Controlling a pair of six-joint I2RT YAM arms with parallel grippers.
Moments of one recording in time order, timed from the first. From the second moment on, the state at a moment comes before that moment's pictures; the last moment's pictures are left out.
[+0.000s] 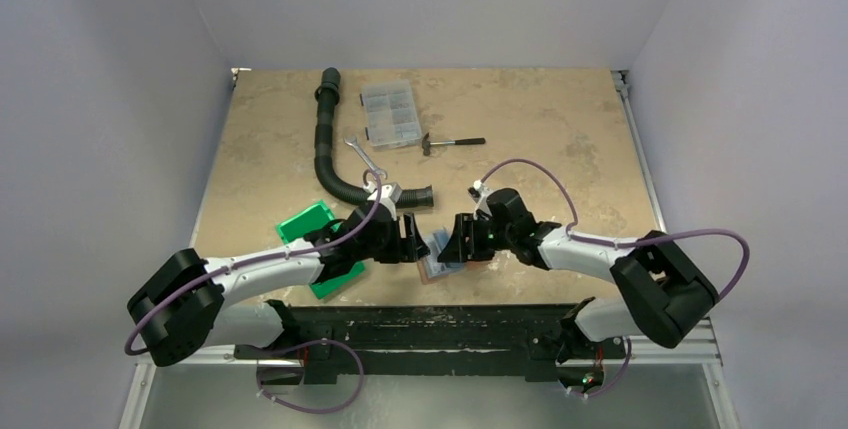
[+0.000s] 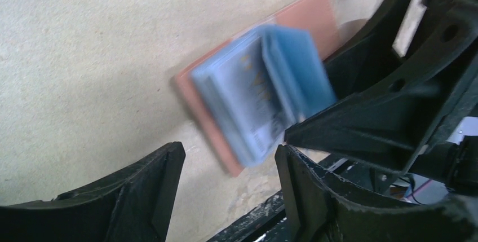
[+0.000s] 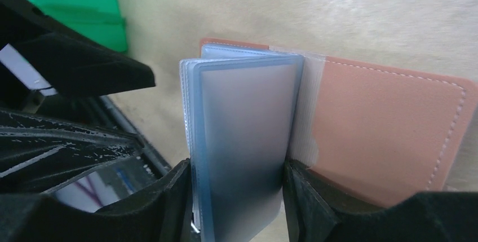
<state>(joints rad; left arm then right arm) -0.87 1.24 0.52 0.01 -0.01 -0.83 0.66 1.37 0.50 0.08 -0.39 0.64</state>
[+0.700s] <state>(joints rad) -0.87 1.36 0.69 -0.08 -0.07 -0.77 0.66 1.45 0.45 0.33 -0.56 0.73</state>
